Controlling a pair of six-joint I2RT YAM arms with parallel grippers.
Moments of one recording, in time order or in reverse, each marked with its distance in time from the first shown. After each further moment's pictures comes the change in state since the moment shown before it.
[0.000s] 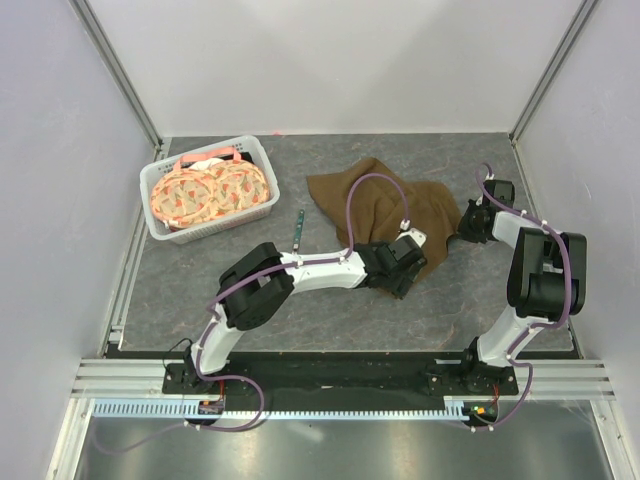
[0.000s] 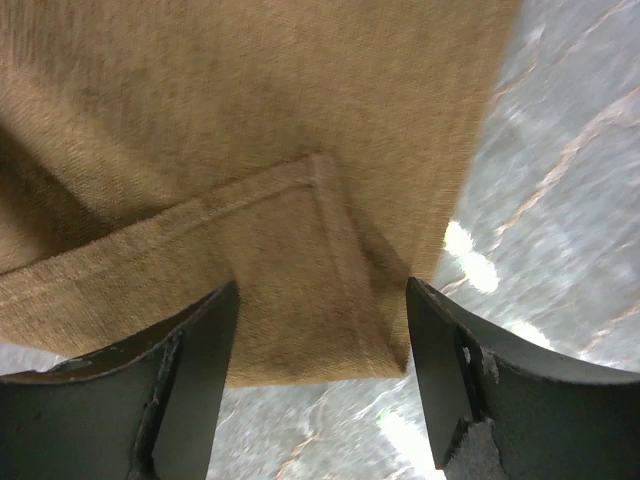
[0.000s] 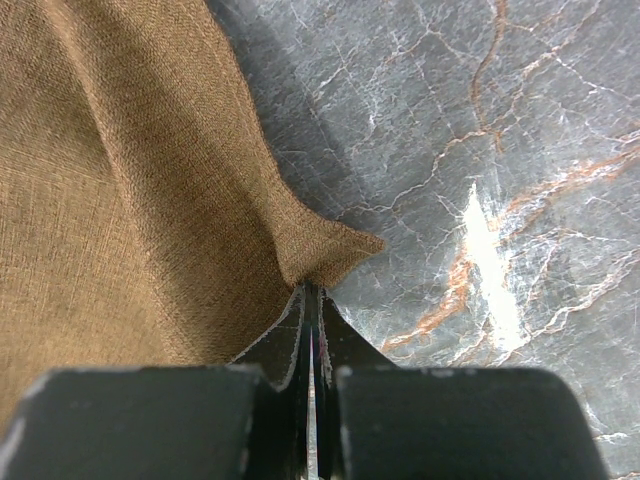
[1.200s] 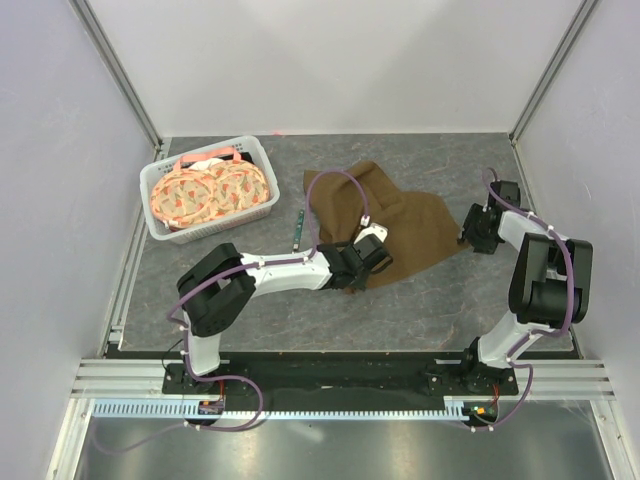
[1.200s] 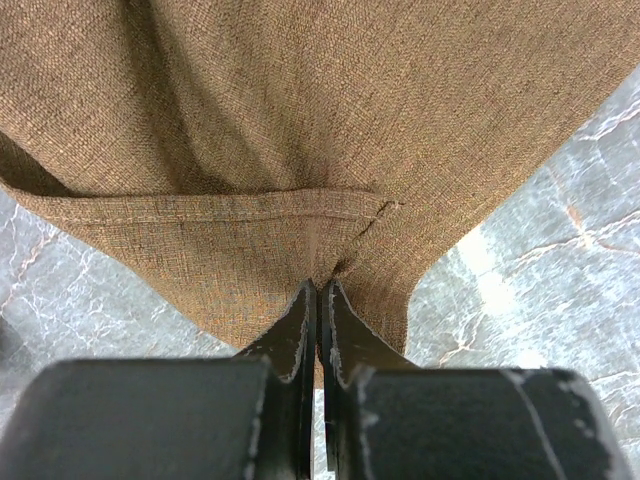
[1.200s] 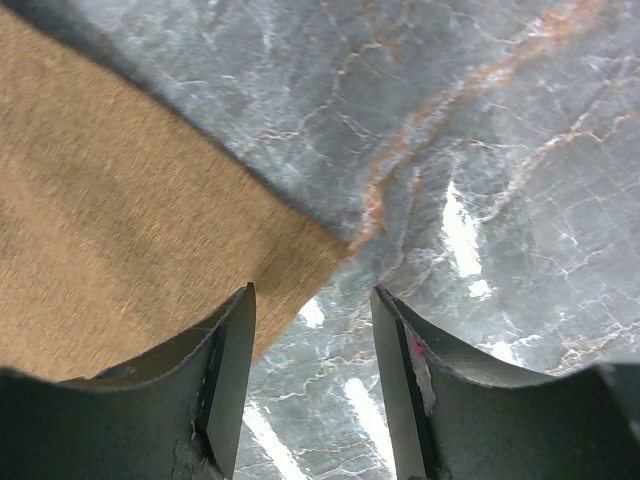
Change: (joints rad) left arm 0.068 -0.241 -0.286 0.015 -0.103 -0.042; right arm -0.030 -0.049 0.017 -0.170 0.068 -0.028
